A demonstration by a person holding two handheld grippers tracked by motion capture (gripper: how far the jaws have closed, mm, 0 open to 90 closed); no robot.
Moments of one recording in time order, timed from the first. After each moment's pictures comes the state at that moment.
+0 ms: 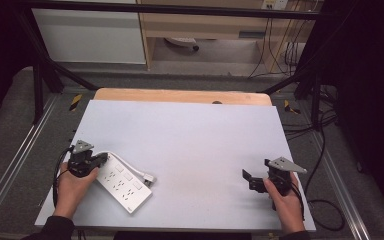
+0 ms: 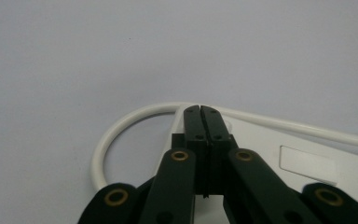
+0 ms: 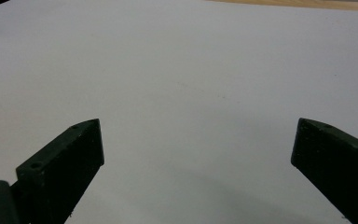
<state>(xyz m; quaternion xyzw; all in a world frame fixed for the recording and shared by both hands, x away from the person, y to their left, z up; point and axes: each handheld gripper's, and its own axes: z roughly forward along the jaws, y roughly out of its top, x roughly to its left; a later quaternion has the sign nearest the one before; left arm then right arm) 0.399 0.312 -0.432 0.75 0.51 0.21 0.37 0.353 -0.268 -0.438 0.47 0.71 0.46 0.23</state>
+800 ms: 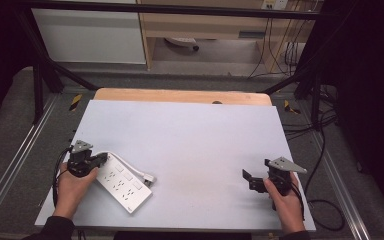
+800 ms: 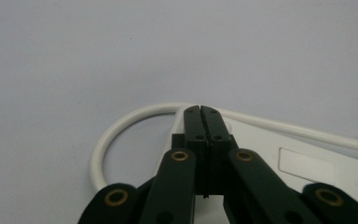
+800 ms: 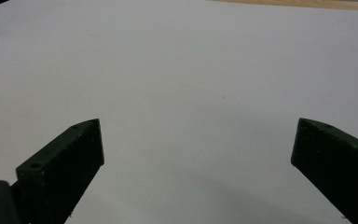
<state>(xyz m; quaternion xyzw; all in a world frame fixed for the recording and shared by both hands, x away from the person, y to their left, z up) 0.399 0.312 -0.432 0.75 0.51 0.21 0.37 0.353 -0.268 -0.438 0.48 0.71 0.46 0.23</state>
